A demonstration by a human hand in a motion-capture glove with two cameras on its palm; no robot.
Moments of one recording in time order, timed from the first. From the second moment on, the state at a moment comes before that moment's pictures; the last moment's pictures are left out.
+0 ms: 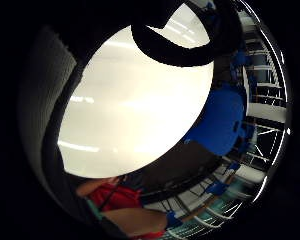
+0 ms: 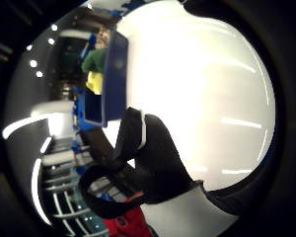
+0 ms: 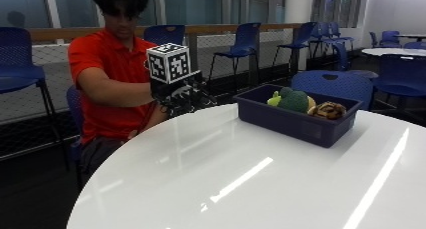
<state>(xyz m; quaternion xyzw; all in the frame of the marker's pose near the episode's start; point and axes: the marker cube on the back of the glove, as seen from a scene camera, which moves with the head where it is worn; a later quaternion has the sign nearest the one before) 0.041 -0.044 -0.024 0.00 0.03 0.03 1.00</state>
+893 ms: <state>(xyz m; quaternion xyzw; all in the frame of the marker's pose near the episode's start) 0.054 -0.043 -0.016 -0.01 0.00 0.03 1.00</state>
